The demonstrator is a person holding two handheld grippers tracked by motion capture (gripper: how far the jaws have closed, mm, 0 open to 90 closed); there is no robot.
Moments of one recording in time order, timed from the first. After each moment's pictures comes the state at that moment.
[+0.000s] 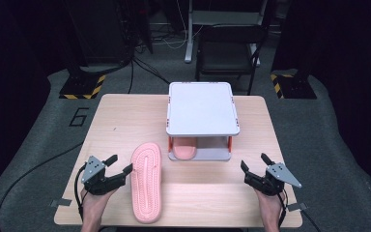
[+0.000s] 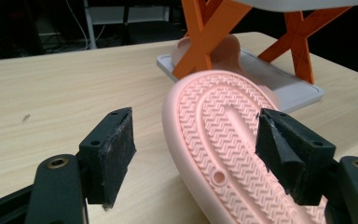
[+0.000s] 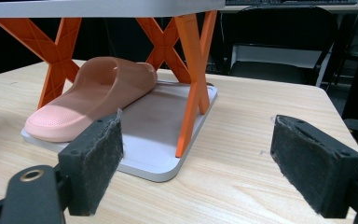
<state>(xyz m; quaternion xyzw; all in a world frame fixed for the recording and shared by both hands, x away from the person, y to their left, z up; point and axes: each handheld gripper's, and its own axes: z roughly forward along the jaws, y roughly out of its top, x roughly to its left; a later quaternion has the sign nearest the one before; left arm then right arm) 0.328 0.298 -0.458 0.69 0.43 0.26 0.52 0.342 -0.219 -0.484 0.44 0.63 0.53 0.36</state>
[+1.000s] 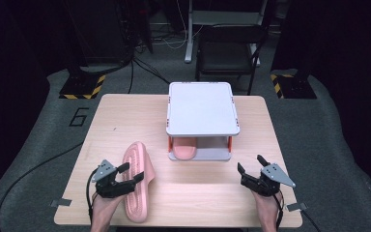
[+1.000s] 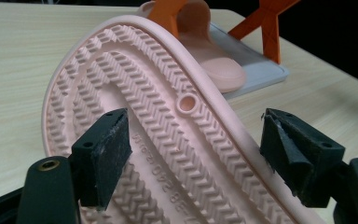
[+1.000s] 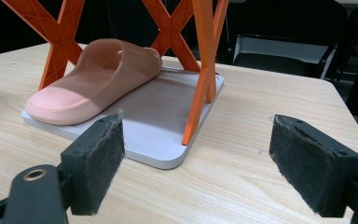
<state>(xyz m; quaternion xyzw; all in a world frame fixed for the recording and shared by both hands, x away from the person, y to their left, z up) 0.332 0.288 -0.481 0.70 0.44 0.17 0.53 0.342 -0.211 -0.490 0.44 0.65 0.51 0.35</state>
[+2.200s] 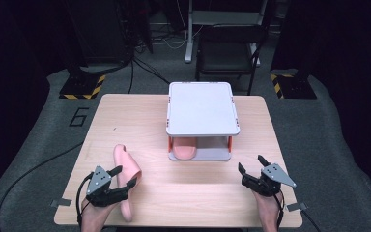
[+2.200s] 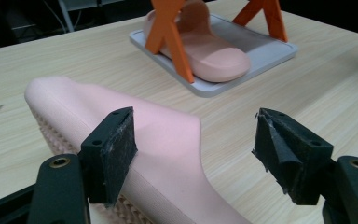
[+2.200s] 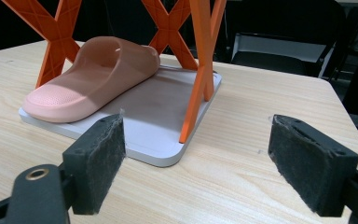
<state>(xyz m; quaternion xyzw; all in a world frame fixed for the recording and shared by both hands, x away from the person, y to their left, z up) 0.303 0.292 -0.459 0.75 0.38 0.25 0.48 0.342 -0.212 -0.489 0.44 0.65 0.50 0.36</state>
